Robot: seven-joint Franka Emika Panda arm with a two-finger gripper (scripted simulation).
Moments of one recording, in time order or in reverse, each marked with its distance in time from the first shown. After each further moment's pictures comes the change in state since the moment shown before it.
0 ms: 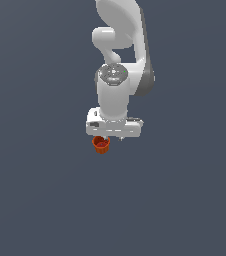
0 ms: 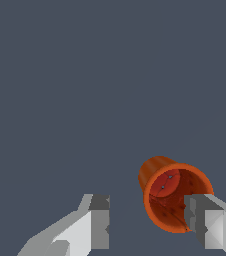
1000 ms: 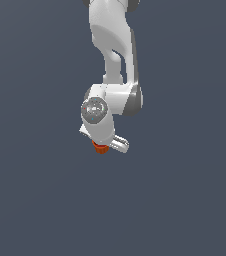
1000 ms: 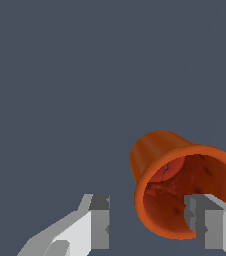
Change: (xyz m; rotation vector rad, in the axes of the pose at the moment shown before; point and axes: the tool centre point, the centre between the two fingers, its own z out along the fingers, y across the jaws) arm -0.010 0.029 0.061 0.015 -0.236 0.403
